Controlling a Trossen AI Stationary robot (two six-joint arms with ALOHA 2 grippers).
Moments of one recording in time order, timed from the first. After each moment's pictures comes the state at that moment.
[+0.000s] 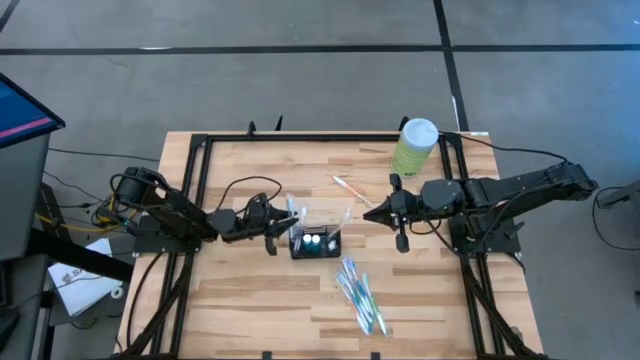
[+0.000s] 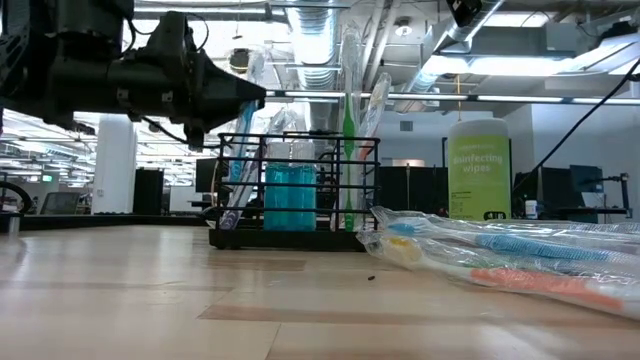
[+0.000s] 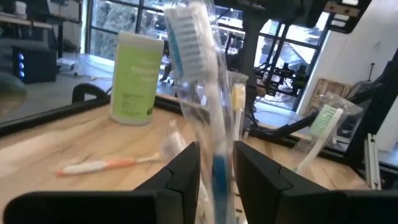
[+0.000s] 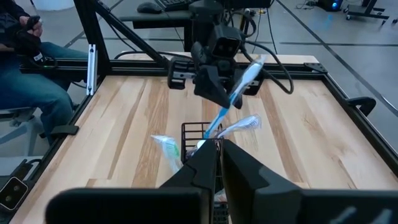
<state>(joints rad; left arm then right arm) -0.19 1.61 0.22 1.47 -0.44 -0.22 0.21 1.03 0.89 -0.22 0.18 0.05</state>
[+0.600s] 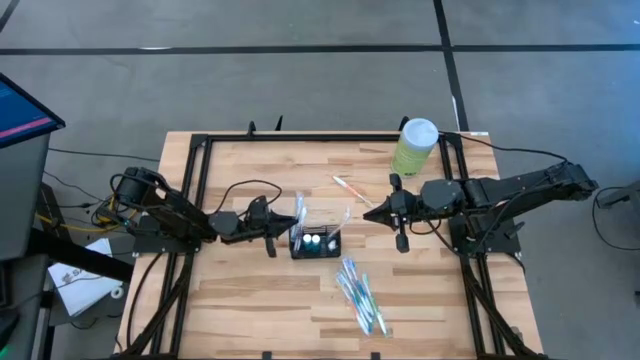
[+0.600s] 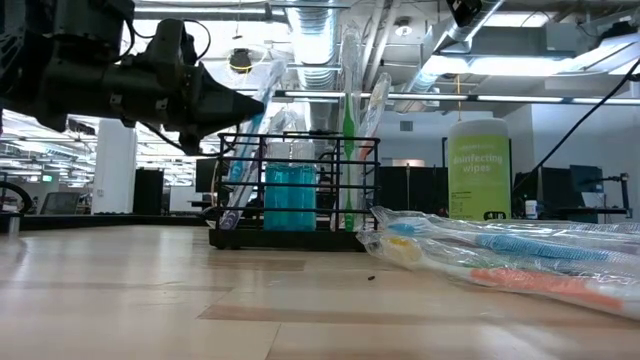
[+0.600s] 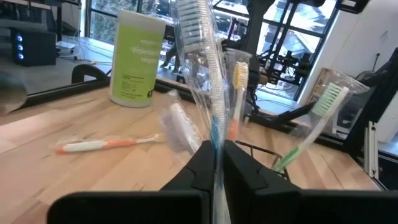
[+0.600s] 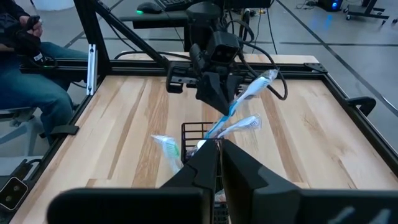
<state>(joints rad) -0.21 1.61 0.22 1.41 -0.46 -0.27 0.21 1.03 0.89 -0.22 0.18 0.05</state>
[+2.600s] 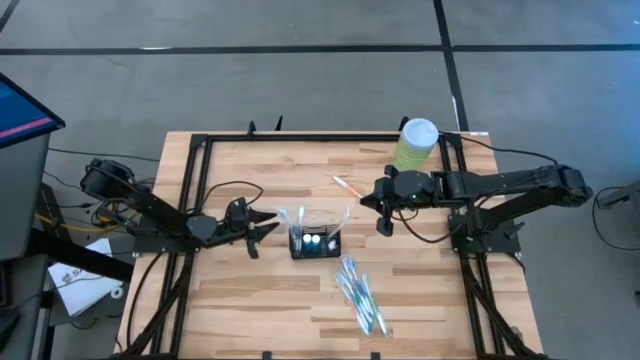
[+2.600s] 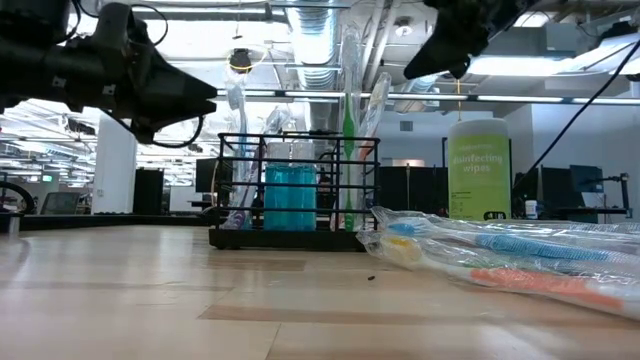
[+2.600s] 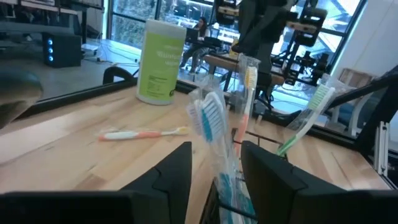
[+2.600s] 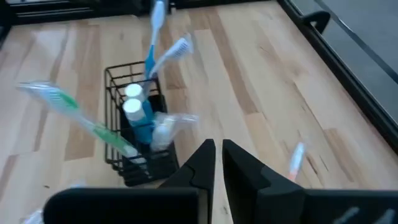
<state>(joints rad) -0.36 1.27 0.08 1.18 -0.69 -0.27 0.02 1.15 0.89 -0.36 0.19 0.12</state>
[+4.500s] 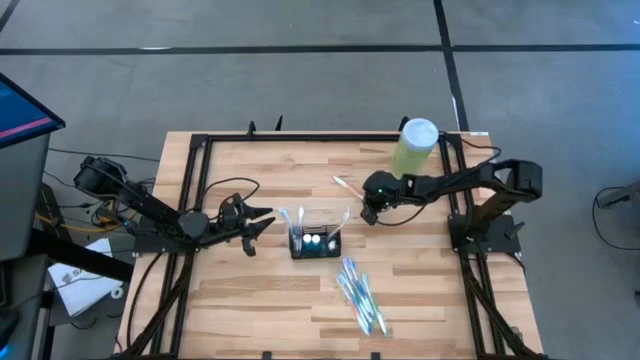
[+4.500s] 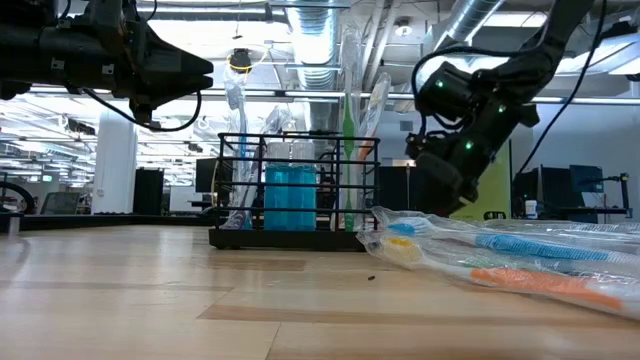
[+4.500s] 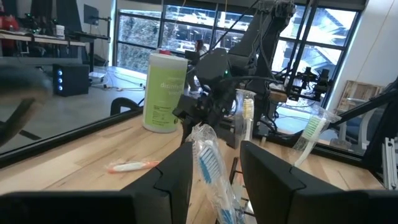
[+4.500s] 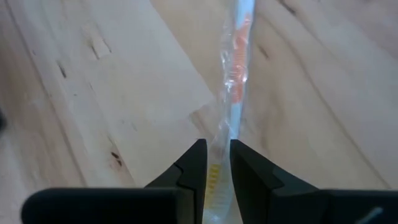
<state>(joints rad) -0.38 1.16 0.08 1.19 -0.74 -0.14 -0.26 1.57 0.61 0.02 0.10 0.27</state>
